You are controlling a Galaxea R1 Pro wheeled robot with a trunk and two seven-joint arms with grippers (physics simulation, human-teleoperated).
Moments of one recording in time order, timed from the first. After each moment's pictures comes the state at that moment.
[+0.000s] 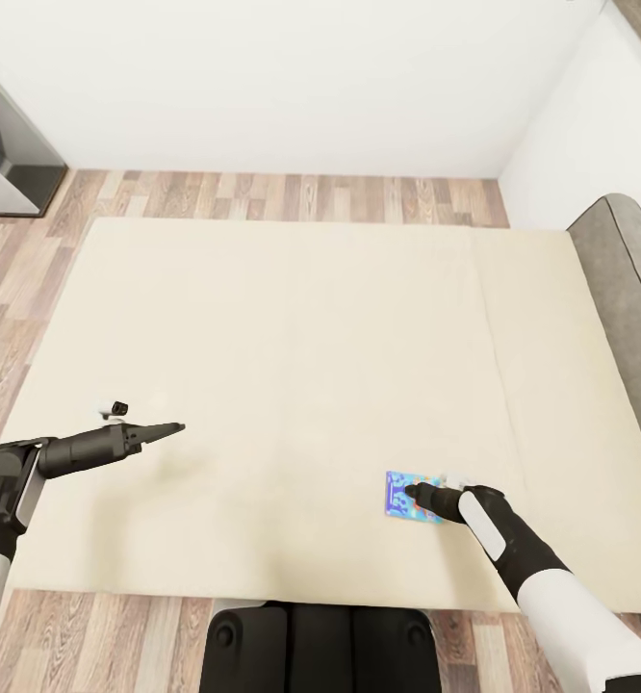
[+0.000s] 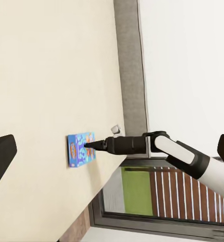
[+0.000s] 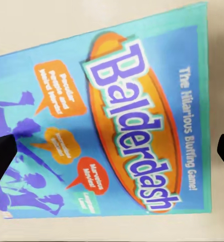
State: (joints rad) left arm -0.76 0.36 0.27 -0.96 0.11 0.80 -1.57; right arm -0.72 -0.11 0.13 -0.69 -0.60 0.57 -0.09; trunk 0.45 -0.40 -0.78
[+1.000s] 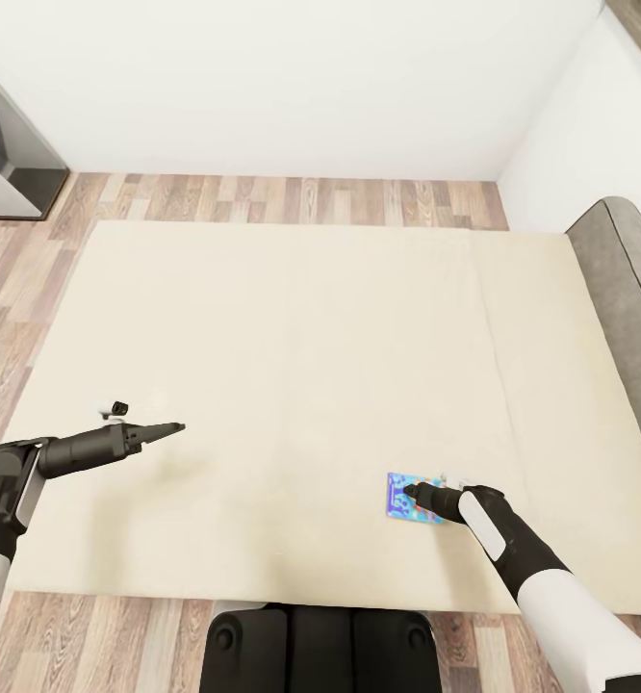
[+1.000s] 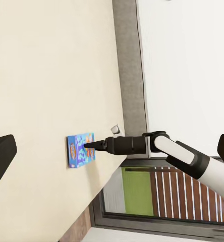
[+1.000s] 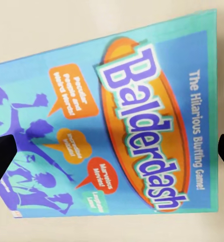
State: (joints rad) left arm -0.76 0.36 0.27 -0.96 0.11 0.80 -1.57; right arm -0.72 -0.11 0.13 -0.69 -0.60 0.57 -0.09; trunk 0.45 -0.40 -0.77
